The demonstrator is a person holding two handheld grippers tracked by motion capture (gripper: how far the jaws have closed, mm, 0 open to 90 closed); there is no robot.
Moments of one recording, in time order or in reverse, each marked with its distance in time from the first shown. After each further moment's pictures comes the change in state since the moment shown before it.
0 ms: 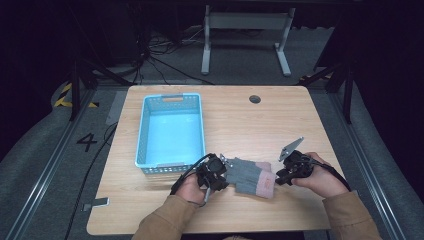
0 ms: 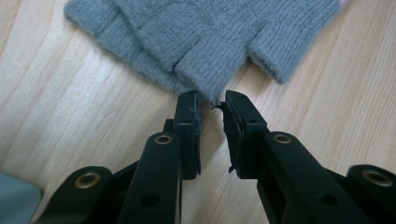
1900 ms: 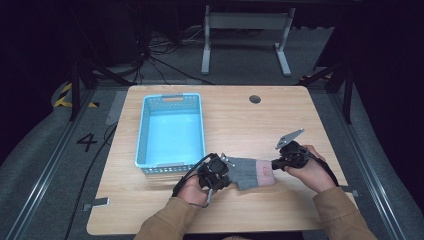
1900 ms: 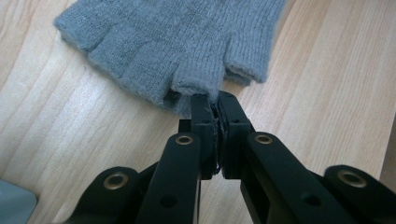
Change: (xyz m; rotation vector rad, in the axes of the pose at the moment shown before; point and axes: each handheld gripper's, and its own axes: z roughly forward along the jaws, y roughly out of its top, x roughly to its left) left arm -0.009 0.003 -0.010 -0.054 -0.010 -0.009; right arm -0.014 0.019 0.001 -0.136 -0.080 0.085
